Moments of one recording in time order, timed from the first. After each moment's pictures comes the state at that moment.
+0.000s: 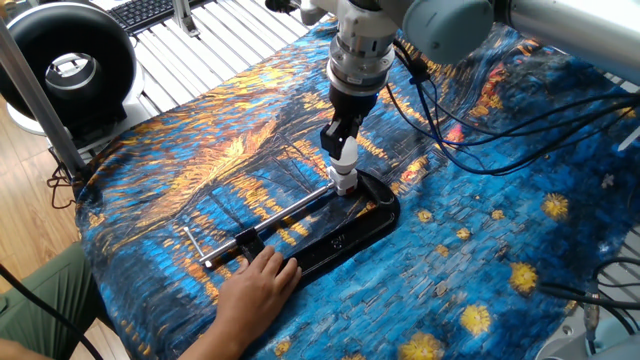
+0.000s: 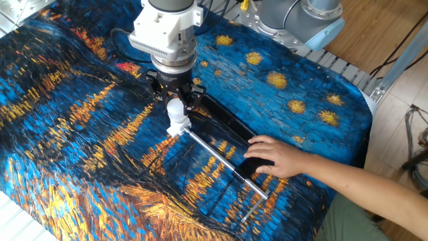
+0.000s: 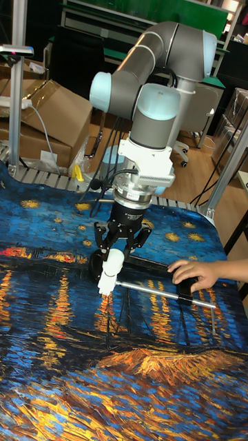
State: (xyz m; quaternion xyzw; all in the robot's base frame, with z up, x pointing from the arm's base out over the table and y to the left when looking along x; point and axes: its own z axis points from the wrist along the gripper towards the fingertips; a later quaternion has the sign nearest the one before) arm 0.504 0.010 0.096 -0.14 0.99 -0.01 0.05
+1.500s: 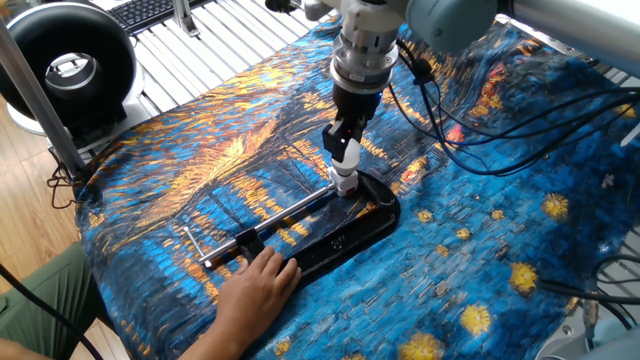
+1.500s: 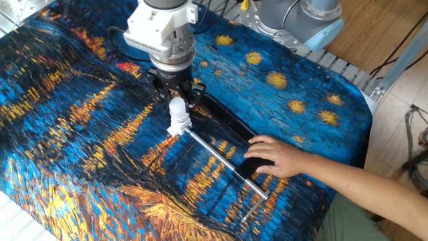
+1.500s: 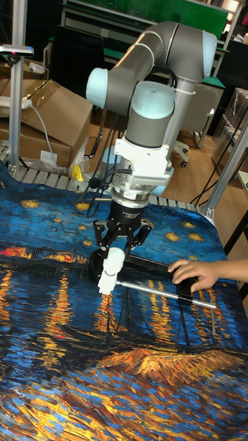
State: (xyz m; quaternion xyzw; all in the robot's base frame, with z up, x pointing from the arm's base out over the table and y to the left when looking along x) arm 0.497 0.012 0.099 -0.12 0.99 0.01 0.03
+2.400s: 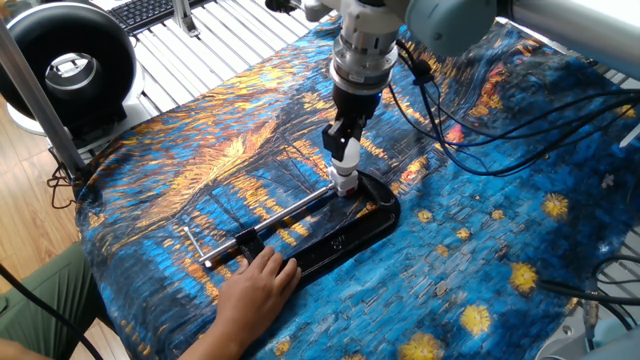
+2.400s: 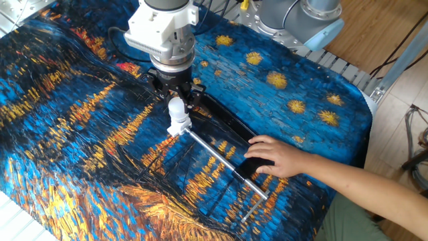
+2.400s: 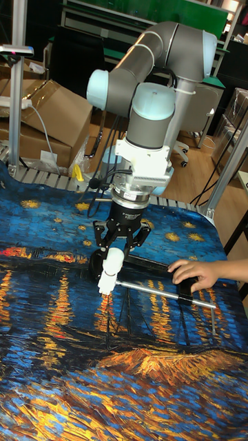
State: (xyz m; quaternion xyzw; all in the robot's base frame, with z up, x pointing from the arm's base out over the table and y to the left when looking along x) arm 0.498 0.014 0.097 -0.11 0.99 0.02 0.03
